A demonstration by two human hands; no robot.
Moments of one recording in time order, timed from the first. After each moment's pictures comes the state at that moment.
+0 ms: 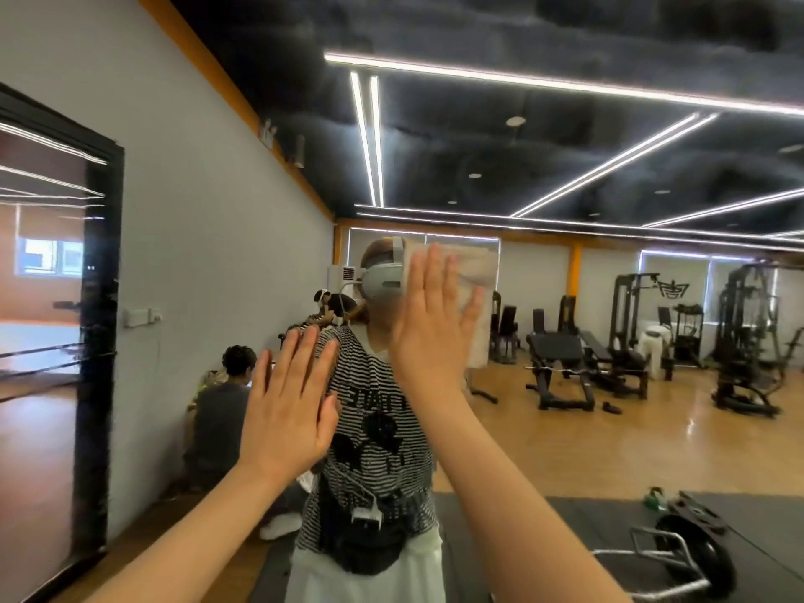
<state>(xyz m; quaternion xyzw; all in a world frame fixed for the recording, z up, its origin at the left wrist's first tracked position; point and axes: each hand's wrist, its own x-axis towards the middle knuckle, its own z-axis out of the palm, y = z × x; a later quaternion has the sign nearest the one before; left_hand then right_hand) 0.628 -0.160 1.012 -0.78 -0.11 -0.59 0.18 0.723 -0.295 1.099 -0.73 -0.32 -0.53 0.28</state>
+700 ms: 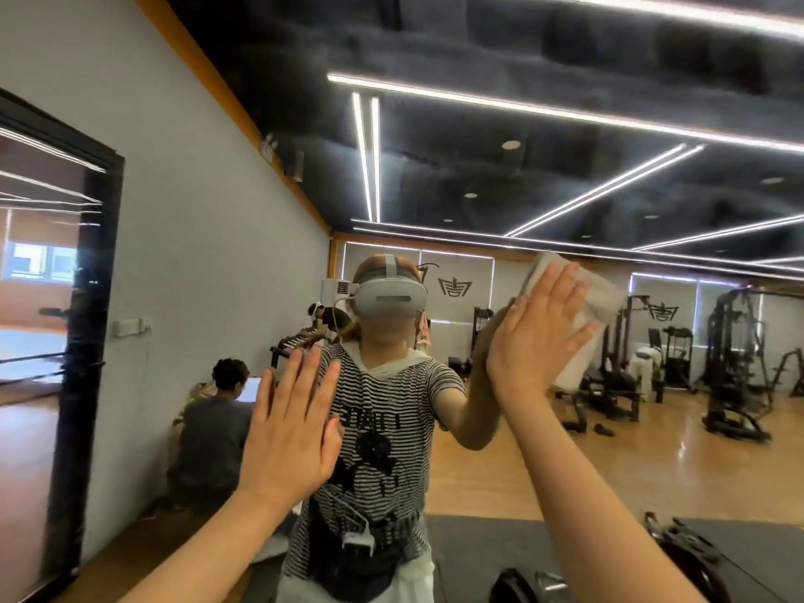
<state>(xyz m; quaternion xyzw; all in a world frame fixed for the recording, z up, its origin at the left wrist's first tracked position) 0.635 -0.160 1.007 -0.77 -0.12 -0.59 0.20 0.757 -0.365 1.135 -0.75 -0.14 -0.50 0.41</state>
